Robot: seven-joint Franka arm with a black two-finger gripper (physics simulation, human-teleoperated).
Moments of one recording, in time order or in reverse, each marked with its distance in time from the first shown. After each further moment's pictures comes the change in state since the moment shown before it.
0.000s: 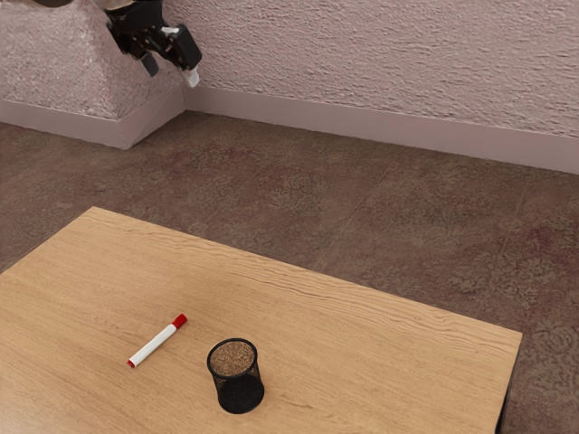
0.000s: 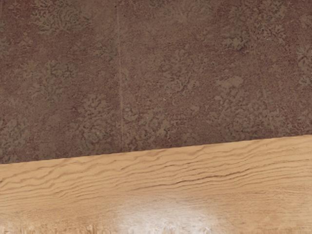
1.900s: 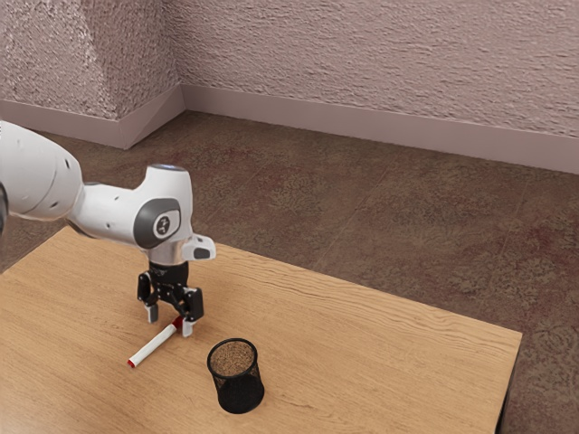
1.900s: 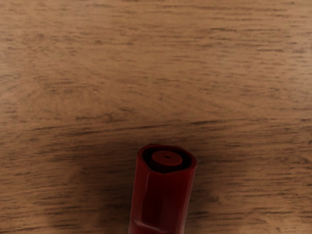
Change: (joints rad) arm 0.083 0.435 0.059 -0.581 -0.041 0.295 0.070
